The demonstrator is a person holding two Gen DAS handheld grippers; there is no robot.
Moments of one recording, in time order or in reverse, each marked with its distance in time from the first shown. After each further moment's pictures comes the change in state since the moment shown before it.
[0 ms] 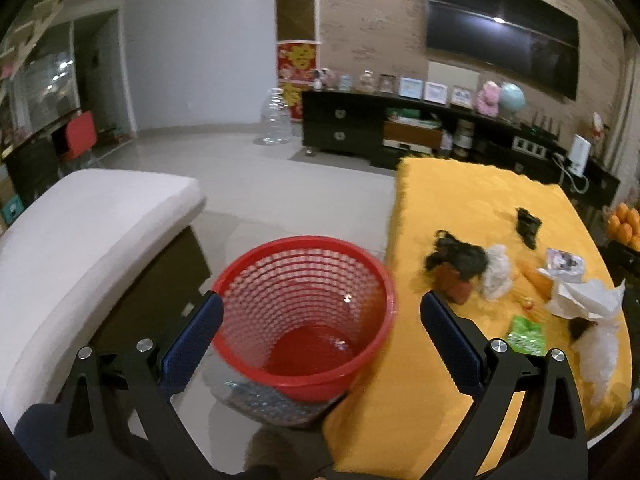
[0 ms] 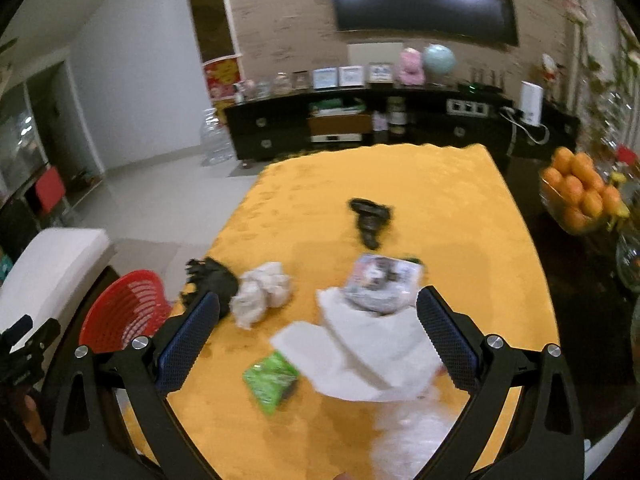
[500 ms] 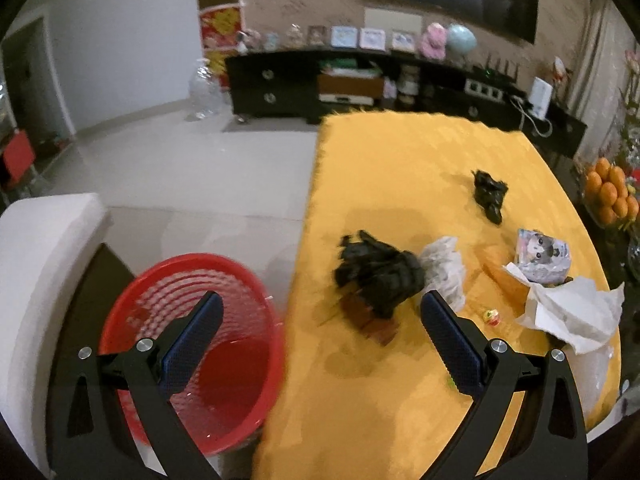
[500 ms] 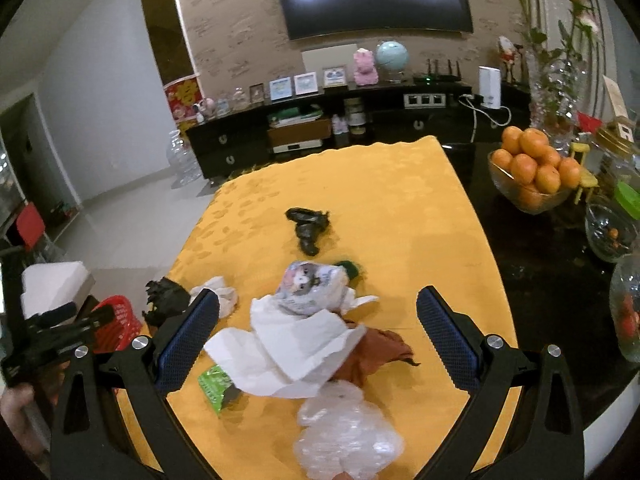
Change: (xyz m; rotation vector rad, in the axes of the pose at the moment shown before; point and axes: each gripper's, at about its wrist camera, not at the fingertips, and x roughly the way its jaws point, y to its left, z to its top) left arm 0.096 -0.095 0.041 0.149 0.183 -0.159; right arm -0.017 -0.055 0.002 0.106 -0.028 -0.072
